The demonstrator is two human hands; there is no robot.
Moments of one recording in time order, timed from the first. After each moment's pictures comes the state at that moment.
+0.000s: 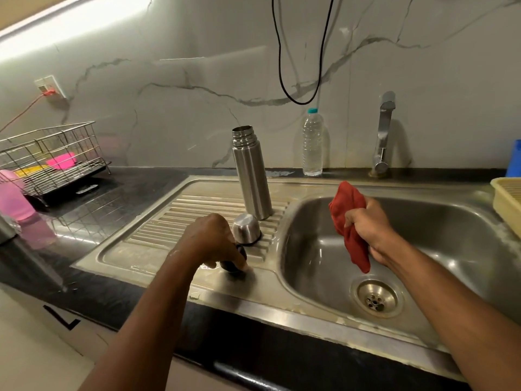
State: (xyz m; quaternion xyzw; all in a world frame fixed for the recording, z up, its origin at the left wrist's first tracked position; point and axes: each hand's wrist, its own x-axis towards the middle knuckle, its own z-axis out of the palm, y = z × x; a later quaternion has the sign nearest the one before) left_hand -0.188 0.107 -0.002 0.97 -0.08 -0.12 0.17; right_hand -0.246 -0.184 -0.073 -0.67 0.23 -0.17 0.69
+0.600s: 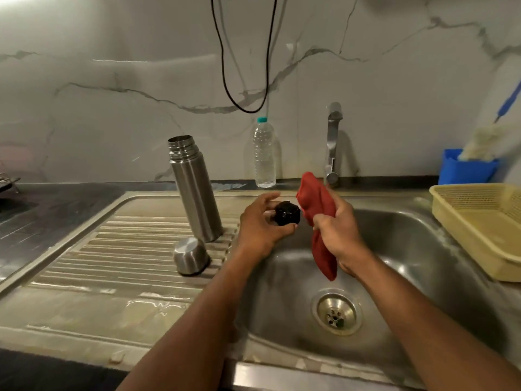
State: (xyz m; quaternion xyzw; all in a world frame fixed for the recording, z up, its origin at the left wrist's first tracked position) left_hand -0.142 -0.077 -0.079 0.78 -0.28 -0.02 0.56; right_hand -0.244 -0.207 -0.065 -0.70 0.18 -0.29 0.63
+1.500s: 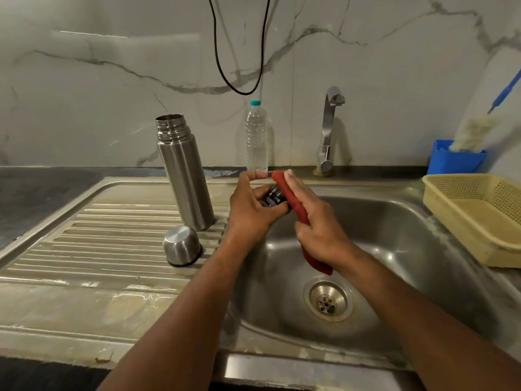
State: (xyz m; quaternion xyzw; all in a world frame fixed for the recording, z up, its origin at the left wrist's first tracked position) left_hand -0.144 -0.069 -0.067 0.71 -0.29 -0.02 0.64; right_hand -0.243 -0.188 -0.073 -0.87 0.04 -0.25 0.42
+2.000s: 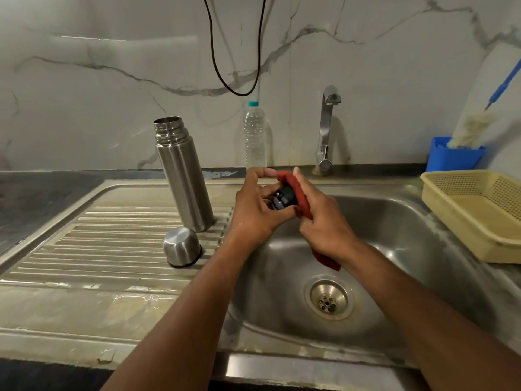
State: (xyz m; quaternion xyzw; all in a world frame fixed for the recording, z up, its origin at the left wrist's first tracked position) left_hand -0.157 -0.069 -0.057 0.70 -0.34 -0.03 0.62; right_hand -0.248 -0.196 -0.066 -0.88 0.08 -0.23 0.40
